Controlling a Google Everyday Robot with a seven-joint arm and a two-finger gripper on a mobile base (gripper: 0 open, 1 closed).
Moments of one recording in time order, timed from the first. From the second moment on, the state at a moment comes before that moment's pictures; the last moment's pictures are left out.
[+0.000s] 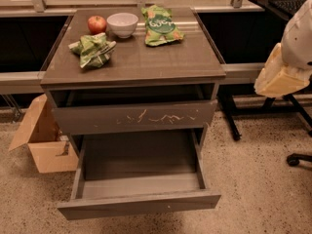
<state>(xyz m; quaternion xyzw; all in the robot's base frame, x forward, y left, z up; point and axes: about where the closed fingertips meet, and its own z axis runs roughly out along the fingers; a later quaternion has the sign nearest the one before) 0.438 -0.217 0.976 -0.60 0.78 -0.03 0.16</state>
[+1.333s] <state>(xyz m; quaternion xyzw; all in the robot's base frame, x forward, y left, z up) 0.510 -0.203 0.979 -0.60 0.76 0.04 0.23</state>
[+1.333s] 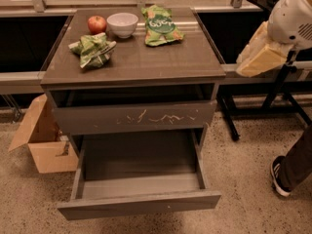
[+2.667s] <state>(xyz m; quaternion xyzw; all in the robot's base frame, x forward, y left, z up) 0.626 -0.160 0.965 -0.55 0.76 0.11 0.33</state>
